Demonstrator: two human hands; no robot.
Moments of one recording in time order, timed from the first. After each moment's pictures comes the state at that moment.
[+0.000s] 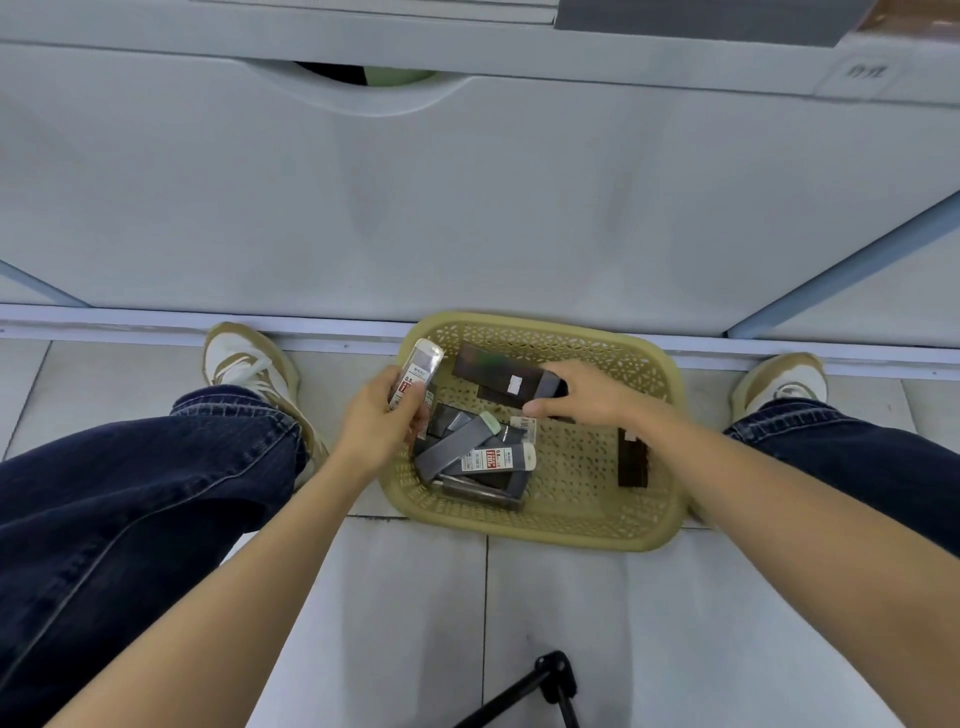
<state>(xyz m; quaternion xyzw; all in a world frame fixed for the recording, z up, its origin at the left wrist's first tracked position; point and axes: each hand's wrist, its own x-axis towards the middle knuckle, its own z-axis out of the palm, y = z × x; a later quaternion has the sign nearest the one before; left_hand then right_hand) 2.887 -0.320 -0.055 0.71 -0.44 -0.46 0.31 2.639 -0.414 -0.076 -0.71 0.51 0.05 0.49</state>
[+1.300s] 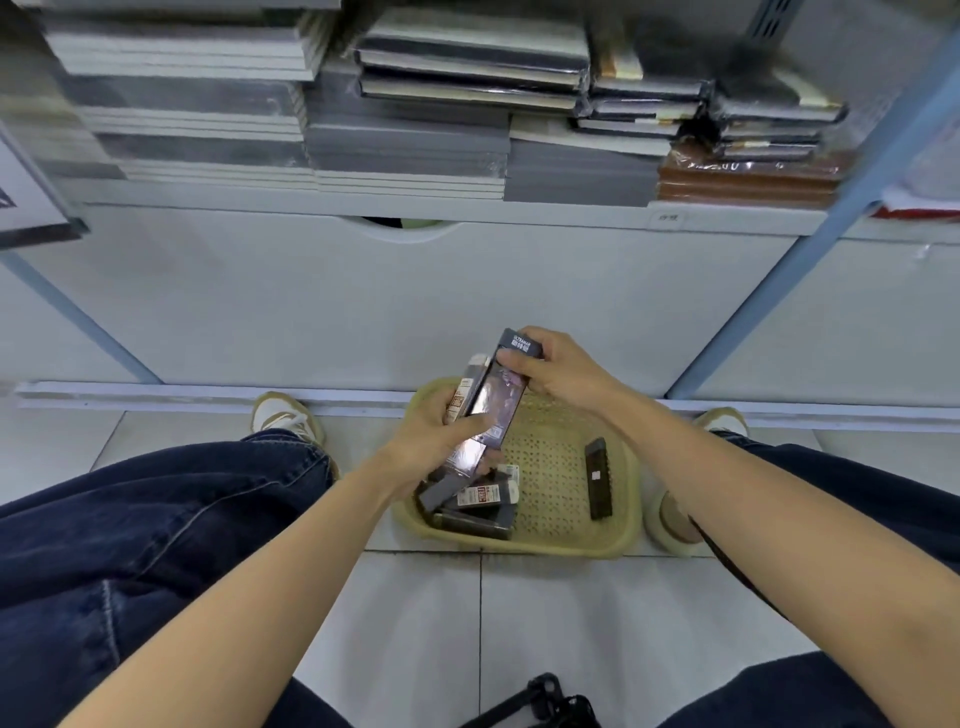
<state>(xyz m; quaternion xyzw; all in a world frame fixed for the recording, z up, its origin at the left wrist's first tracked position) 2.843 -0.289 0.058 0.53 -0.44 -0.62 0.38 2.666 -0.376 0.078 -0.66 0.46 -0.25 0.54</state>
